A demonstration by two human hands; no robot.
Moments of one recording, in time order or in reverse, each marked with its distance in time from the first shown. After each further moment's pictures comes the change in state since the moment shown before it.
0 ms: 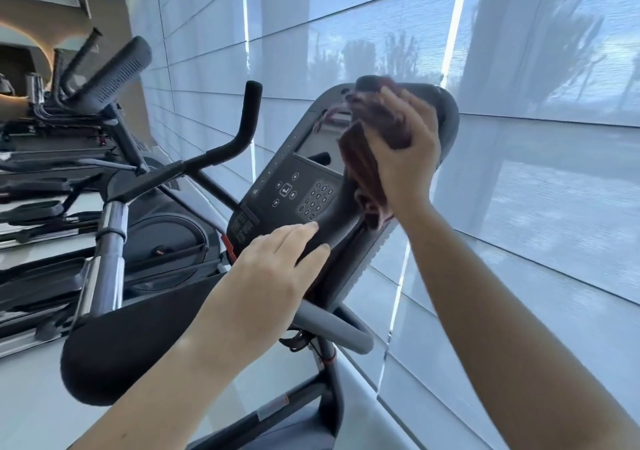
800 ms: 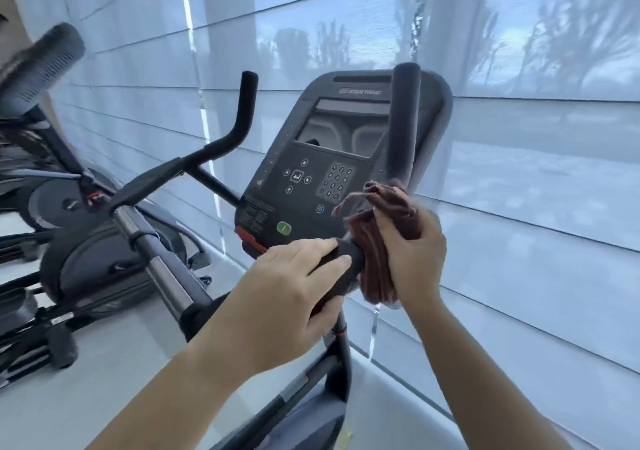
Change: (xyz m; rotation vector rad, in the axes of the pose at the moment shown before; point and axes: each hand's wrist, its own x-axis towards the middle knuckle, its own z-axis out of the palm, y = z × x) left_hand -0.074 -0.075 -0.037 -0.398 -0.106 0.175; right_hand -0.153 -0.067 0.033 -0.095 0.241 0.370
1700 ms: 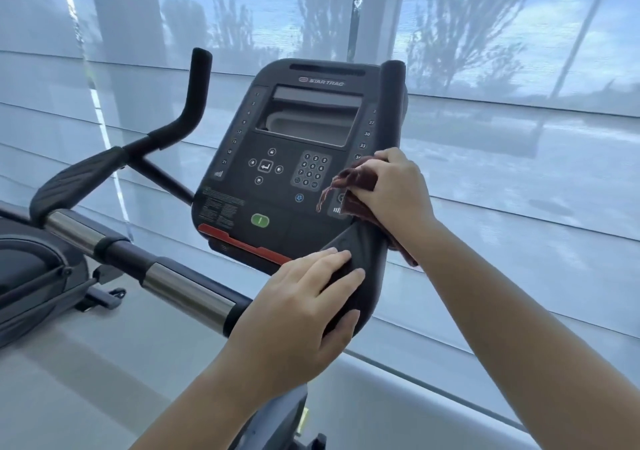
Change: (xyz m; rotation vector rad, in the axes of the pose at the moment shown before) left_hand -0.044 -0.048 0.009 -0.304 0.126 0.224; right_hand 0.015 -0.058 0.046 -1.101 -0.258 -0.207
